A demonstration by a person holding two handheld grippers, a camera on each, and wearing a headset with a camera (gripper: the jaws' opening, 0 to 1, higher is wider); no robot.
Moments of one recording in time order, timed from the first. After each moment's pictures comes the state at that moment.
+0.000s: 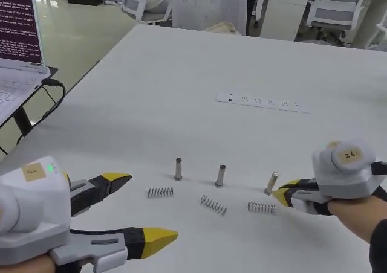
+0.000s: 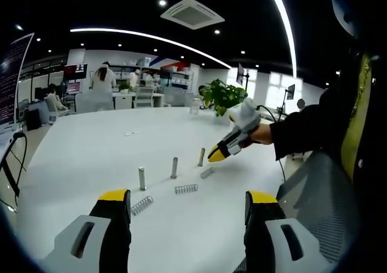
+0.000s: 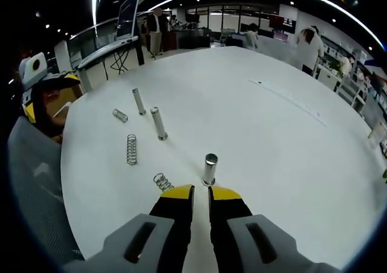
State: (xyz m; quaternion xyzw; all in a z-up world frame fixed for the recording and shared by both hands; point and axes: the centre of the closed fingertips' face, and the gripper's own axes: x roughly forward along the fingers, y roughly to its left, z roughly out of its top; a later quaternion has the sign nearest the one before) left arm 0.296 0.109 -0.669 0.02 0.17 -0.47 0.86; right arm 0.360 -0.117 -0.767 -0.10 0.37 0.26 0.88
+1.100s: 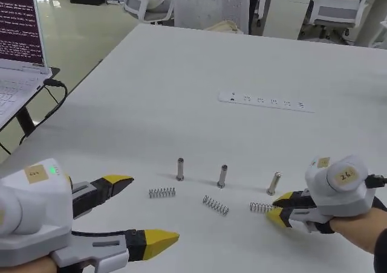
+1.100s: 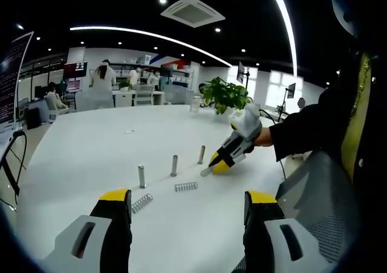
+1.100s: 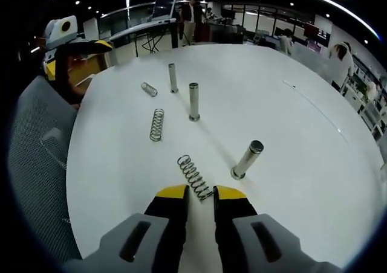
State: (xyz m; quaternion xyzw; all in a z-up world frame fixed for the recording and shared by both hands) left arm 0.296 0.109 -0.671 0.02 0.18 -0.47 0.86; right arm 0.338 -0.096 -0.791 -0.17 0.37 0.36 0.84
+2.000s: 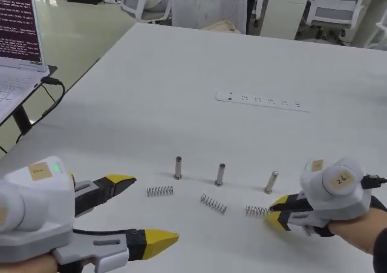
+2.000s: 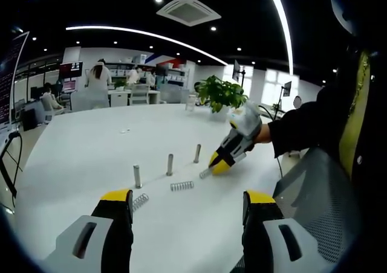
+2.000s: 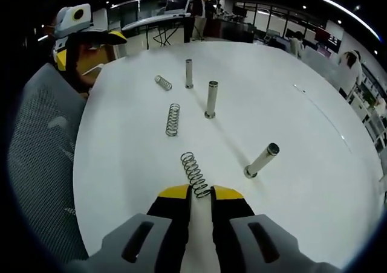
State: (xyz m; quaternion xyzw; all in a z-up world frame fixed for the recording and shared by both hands) left arm 0.292 0.104 -0.673 0.02 0.18 -0.49 0.85; right arm 0.323 -0.088 -0.788 -0.20 0.38 0.38 0.82
